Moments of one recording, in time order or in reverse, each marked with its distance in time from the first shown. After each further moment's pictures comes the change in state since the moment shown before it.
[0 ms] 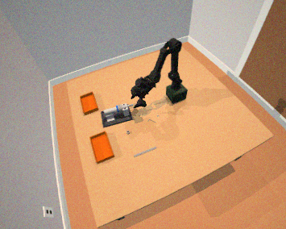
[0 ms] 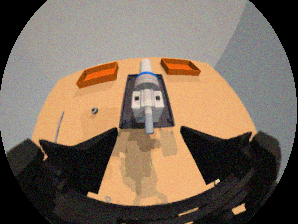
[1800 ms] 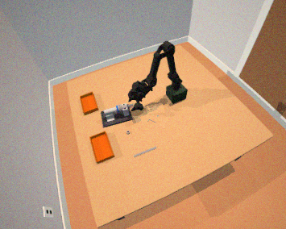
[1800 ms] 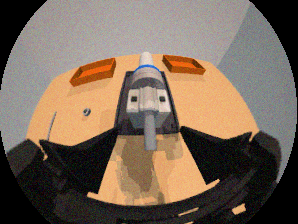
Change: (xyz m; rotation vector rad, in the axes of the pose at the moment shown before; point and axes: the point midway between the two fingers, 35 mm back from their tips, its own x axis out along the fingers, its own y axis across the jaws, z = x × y) arm 0.035 -0.001 -0.002 -0.016 0.006 -0.003
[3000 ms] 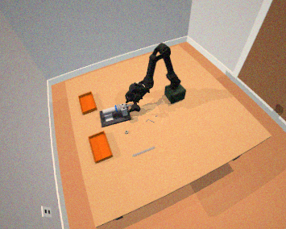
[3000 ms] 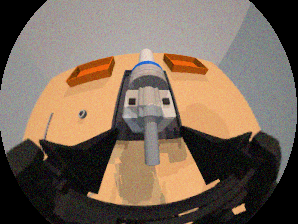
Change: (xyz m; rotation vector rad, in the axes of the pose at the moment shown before) arm 0.018 0.000 0.001 0.000 -0.002 0.000
